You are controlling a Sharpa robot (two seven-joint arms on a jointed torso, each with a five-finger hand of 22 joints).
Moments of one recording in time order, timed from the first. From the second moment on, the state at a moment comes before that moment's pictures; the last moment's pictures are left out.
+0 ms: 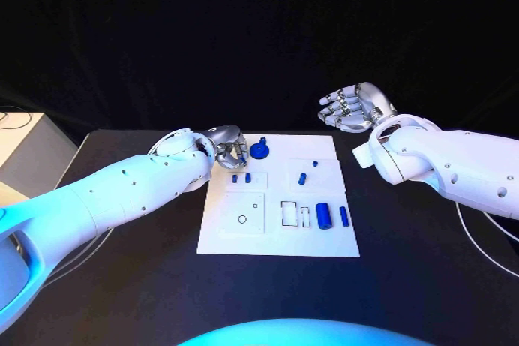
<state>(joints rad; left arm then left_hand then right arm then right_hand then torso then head) 1.14 -0.47 0.08 1.03 -1.48 -0.14 -0.05 1.45 -0.20 0.65 0.00 0.24 1.02 0.15 0.28 0.39 1.16 0.09 0.28 0.12 1.31 0.02 1.42 0.95 0.13 1.16 0.11 1.29 1.11 1.32 -0.80 -0.12 1.38 -0.68 -0.62 0.14 1.45 -0.25 0.43 0.22 0.41 0.90 0.23 0.18 0.19 1.07 0.17 0.20 0.06 1.11 0.11 0.12 0.37 0.17 1.05 0.22 0.07 0.08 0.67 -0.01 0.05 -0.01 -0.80</state>
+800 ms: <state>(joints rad) 1.14 -0.45 0.08 1.01 -1.48 -0.11 -0.06 1.45 -0.20 0.65 0.00 0.24 1.02 0.15 0.28 0.39 1.16 0.09 0.27 0.12 1.31 0.02 1.42 0.94 0.13 1.16 0.11 1.29 1.10 1.32 -0.80 -0.12 1.38 -0.68 -0.62 0.14 1.45 -0.25 0.43 0.22 0.41 0.90 0.23 0.18 0.19 1.07 0.17 0.20 0.06 1.11 0.11 0.12 0.37 0.17 1.05 0.22 0.07 0.08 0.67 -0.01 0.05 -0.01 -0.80</state>
